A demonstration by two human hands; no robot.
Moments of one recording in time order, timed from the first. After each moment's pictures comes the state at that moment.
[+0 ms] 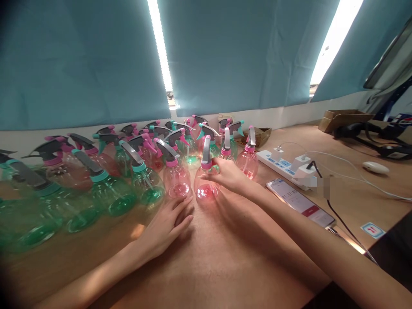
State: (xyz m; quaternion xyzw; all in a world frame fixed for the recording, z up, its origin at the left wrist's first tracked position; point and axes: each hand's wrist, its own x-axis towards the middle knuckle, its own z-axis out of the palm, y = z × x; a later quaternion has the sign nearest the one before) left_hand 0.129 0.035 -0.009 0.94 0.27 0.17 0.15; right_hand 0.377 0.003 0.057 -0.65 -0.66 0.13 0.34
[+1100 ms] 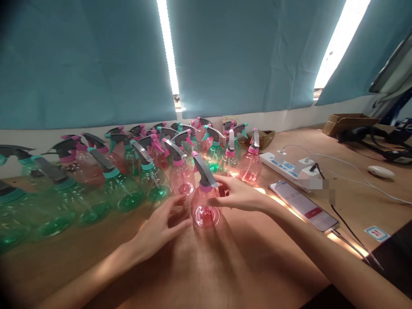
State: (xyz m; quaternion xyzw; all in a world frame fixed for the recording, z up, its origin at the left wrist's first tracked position) left_hand 0.110 0.026 0.012 0.89 0.29 0.23 0.28; right_hand 0.361 -0.044 0.063 -0.56 -0.69 0.35 0.30
